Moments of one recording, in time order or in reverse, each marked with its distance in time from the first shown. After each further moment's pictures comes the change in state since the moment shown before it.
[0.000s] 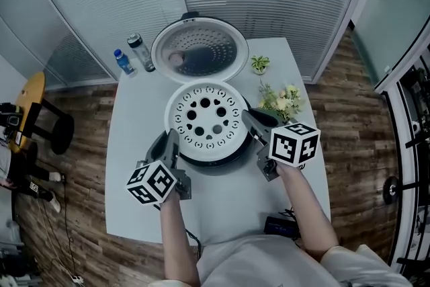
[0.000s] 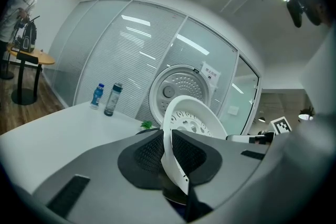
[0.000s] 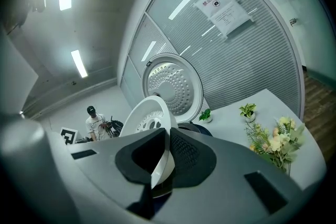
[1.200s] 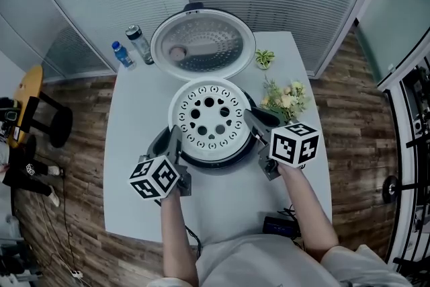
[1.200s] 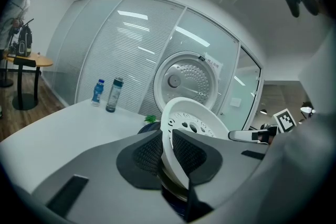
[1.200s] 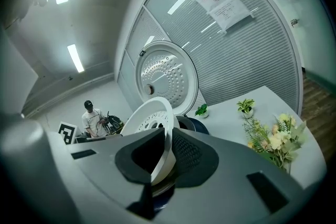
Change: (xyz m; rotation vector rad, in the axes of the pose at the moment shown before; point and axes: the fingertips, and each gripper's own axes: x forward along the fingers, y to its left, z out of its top) left arm 0.023 0.019 -0.019 0.039 0.069 0.021; right arm 0.020 -0.017 -0.018 -0.012 0.047 -0.034
